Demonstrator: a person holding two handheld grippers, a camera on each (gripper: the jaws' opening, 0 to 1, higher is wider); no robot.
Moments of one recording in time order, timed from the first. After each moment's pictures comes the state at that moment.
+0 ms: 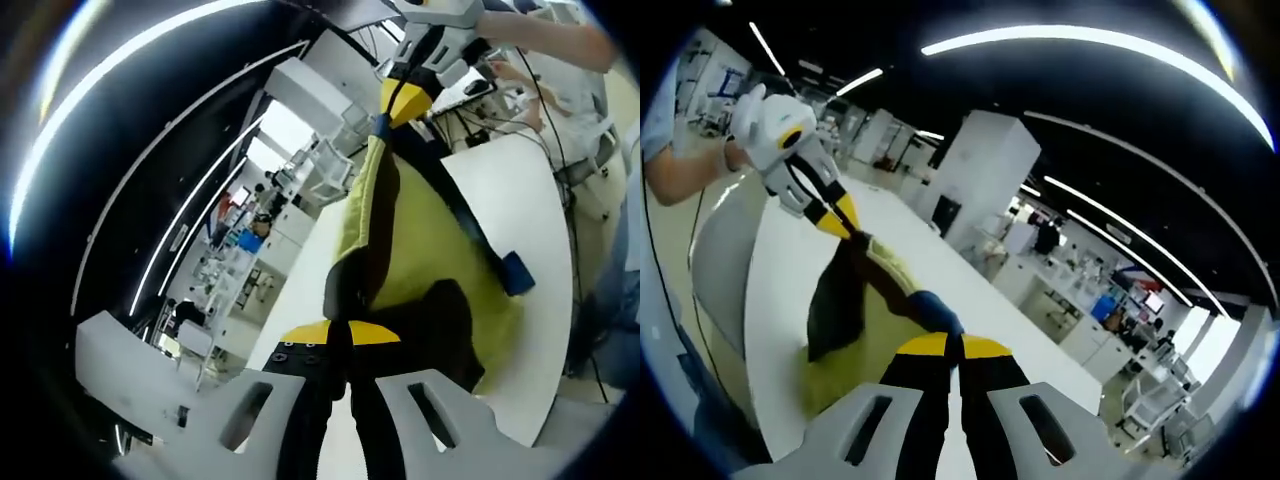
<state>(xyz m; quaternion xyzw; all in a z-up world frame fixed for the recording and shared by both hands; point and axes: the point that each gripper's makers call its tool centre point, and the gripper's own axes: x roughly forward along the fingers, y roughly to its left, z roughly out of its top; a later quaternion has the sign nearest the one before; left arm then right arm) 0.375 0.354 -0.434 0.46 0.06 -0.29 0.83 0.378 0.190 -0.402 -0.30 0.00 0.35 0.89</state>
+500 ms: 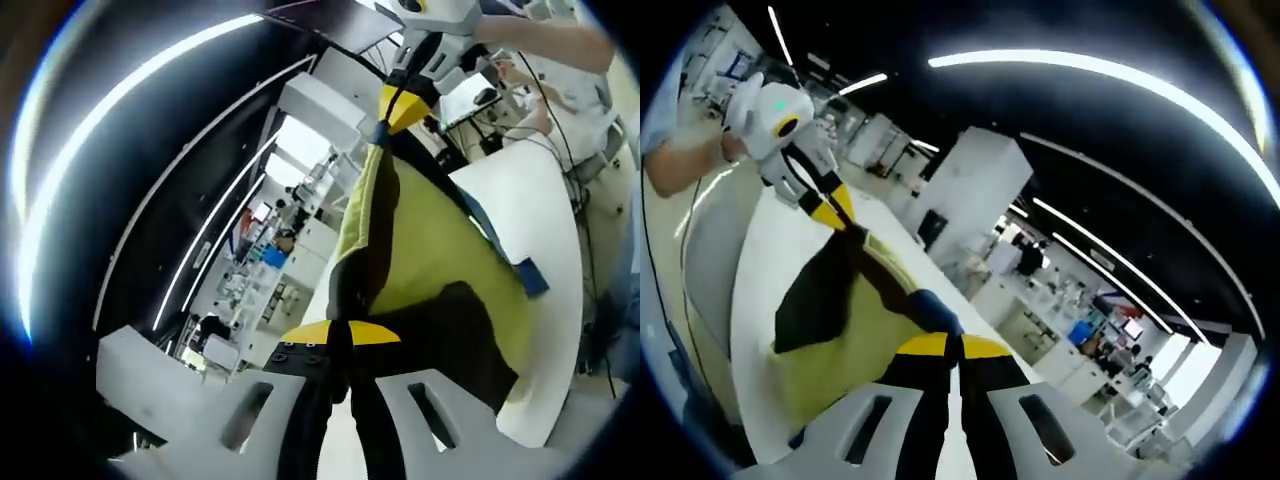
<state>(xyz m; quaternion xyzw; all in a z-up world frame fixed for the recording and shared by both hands) 0.355 0.360 -0.390 0.48 0.01 -0.26 0.84 0.361 0.192 -0.360 -0.33 -0.05 0.33 0.88</state>
